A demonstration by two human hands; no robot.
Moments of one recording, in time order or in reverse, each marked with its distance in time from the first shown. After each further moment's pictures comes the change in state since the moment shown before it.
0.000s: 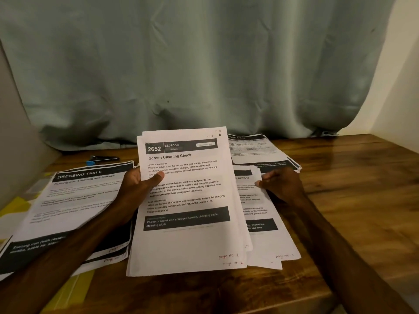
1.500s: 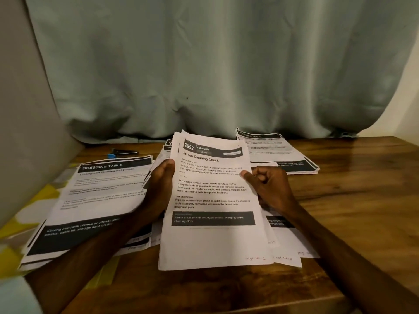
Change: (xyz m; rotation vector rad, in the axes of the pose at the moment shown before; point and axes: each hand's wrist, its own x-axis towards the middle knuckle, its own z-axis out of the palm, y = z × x) left_hand -0.011 0.001 0.017 0.004 0.078 0.077; right_hand -0.046 -0.045 0.047 0.470 -0.082 -0.417
